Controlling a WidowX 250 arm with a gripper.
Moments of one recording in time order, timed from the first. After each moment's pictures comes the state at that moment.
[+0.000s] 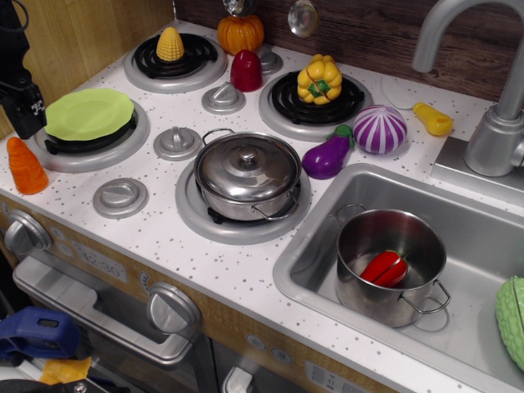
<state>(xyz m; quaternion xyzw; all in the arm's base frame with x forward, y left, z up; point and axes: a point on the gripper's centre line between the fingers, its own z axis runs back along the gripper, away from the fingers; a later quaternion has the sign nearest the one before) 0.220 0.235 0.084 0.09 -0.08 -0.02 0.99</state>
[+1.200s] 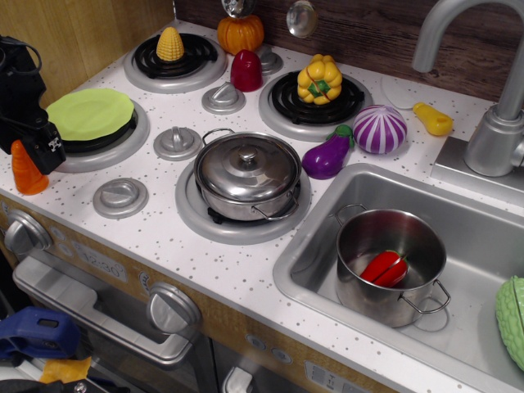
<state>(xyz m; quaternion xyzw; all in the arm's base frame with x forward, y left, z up) 0.221 0.231 0.040 0.04 -0.08 -0.03 1.00</state>
